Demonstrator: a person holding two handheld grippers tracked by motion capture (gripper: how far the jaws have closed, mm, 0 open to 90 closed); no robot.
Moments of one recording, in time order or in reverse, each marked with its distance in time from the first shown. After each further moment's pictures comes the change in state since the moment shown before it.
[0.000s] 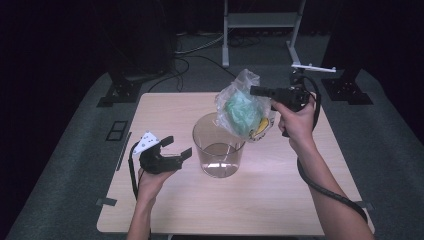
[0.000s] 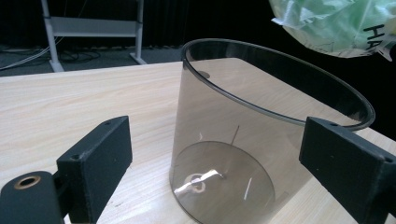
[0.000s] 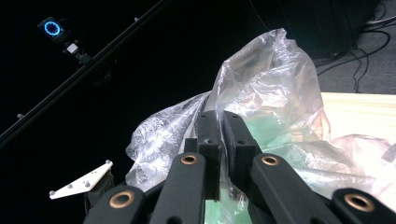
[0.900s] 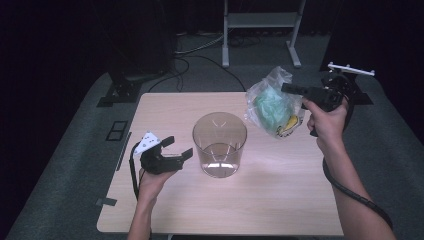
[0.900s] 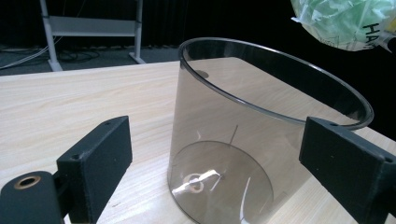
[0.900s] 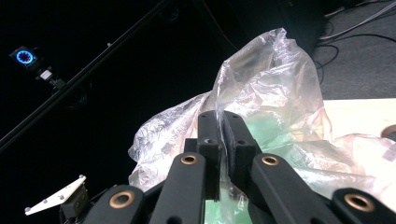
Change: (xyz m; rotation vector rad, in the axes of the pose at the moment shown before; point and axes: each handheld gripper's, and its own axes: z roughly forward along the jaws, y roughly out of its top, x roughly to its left) left arm -0.002 0.000 0.002 0.007 -0.001 0.005; right arm -0.039 0.006 -0.061 -0.081 -0.101 0.052
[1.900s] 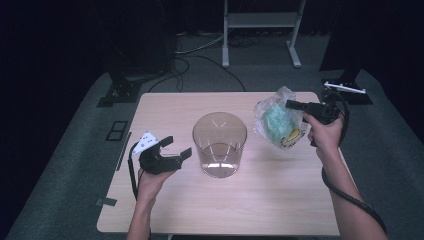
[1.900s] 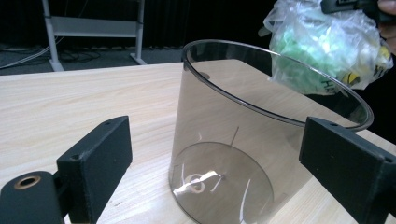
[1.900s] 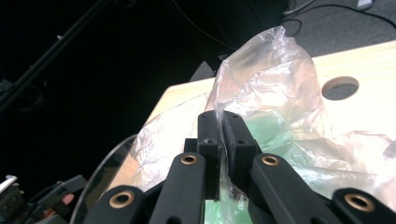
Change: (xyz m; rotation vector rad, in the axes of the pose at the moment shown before) left arm 0.002 0.001 -0.003 -0.009 0.005 -0.010; right arm -0.066 -0.035 0.012 0.053 -0.116 0.088
